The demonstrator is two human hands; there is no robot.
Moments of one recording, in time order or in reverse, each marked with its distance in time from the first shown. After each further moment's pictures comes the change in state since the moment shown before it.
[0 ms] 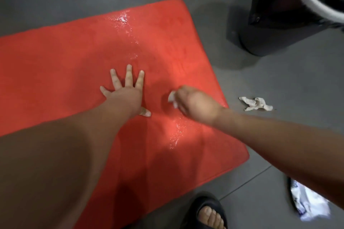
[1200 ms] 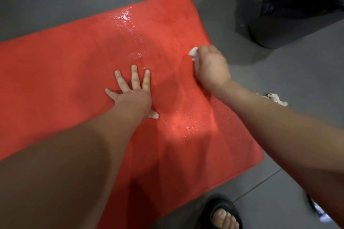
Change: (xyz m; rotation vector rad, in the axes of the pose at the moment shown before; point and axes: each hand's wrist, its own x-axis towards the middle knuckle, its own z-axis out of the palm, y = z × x) left_hand 0.011 0.007 -0.001 0.036 -0.088 -0.058; right_hand 0.070 0.037 -0.022 -0.220 0.405 0.502
